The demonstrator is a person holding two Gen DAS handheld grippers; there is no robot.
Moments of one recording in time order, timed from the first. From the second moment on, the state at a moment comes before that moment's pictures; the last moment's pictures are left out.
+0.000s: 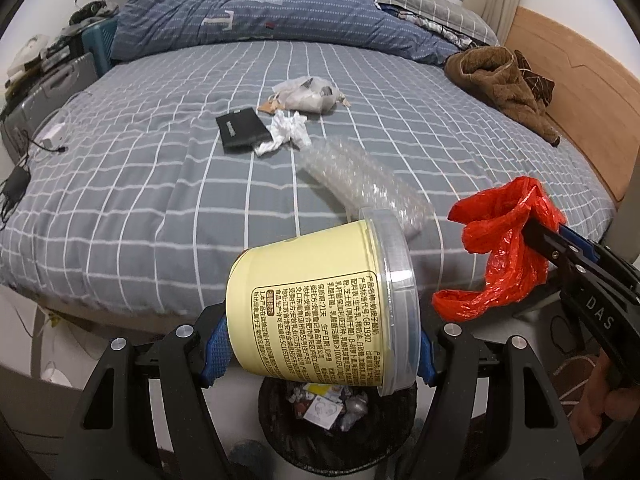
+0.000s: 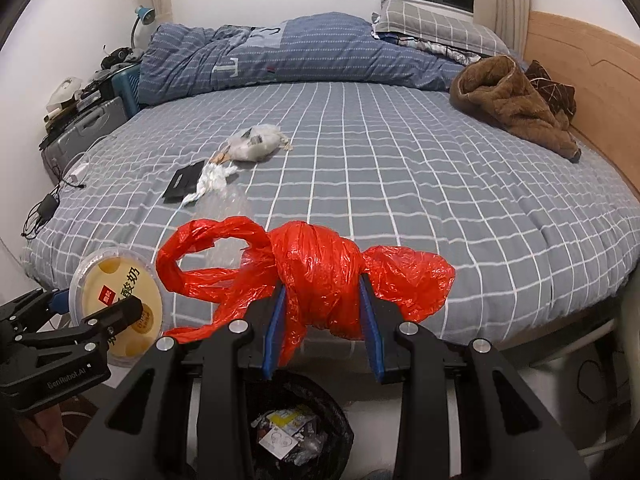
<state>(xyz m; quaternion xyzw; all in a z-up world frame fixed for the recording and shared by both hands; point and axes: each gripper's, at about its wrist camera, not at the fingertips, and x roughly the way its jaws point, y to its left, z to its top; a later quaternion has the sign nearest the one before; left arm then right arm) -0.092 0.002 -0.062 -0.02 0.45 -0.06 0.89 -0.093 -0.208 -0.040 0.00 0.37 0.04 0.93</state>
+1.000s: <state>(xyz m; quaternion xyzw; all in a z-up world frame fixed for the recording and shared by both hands) -0.175 0.032 -0.112 -0.03 0.51 -0.03 0.86 -0.169 -0.186 -0.108 -0.01 0.47 0.06 0.88</state>
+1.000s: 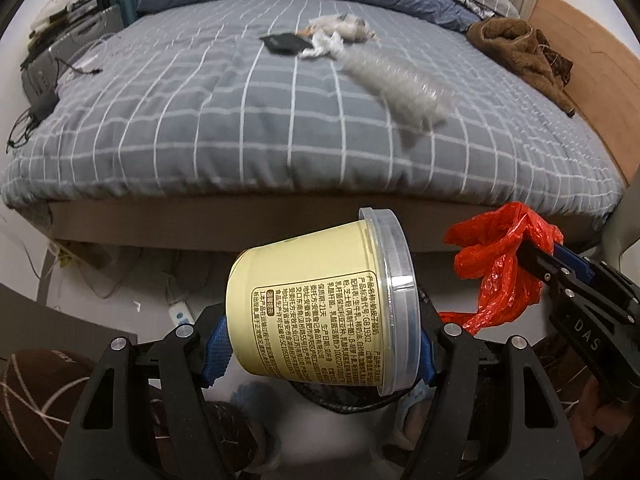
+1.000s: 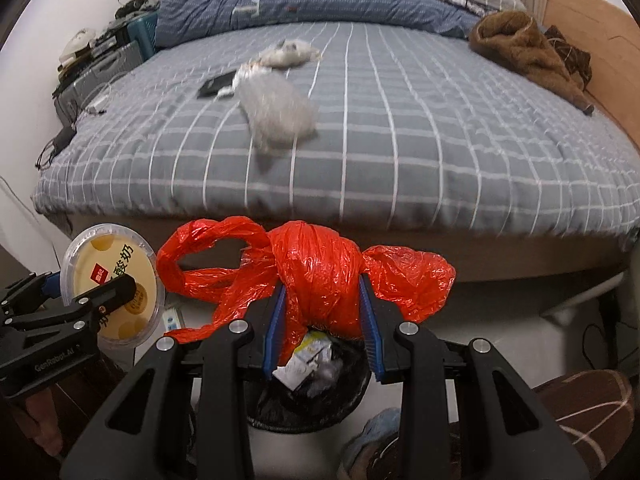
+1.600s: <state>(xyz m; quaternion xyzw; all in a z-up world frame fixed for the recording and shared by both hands) -0.149 0.060 -0.180 -0.04 0.55 0.00 0.83 -0.149 -0.162 -0.193 -0.02 0.56 0.08 0.83</state>
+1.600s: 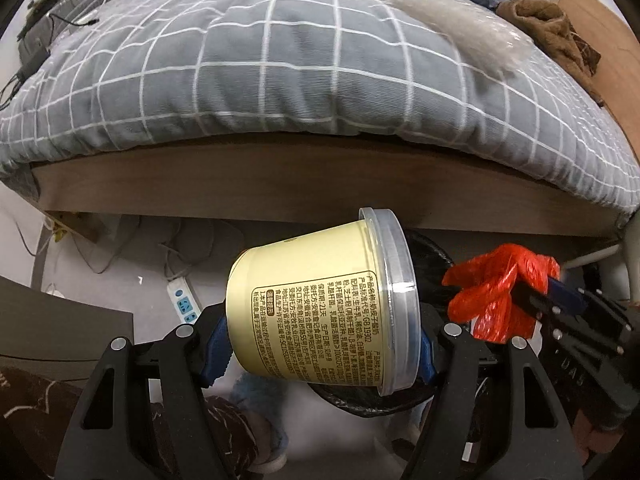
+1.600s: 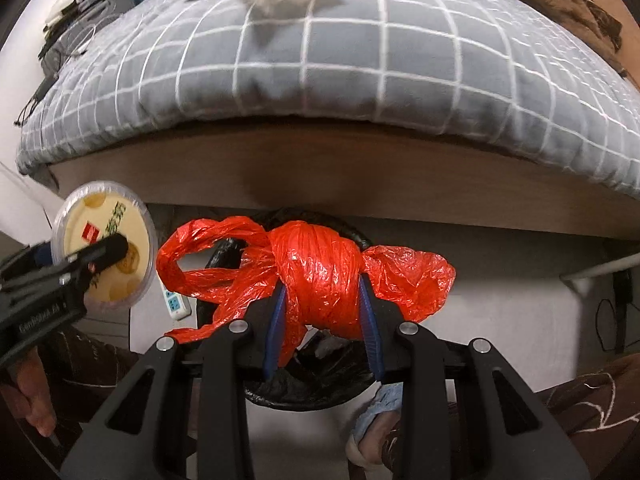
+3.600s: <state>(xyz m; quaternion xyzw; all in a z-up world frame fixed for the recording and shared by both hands) -0.121 -0.001 -0.171 0.01 0.53 -0.02 0.85 -0.129 -0.230 -0.158 -0.03 0.47 -0.02 0.88</state>
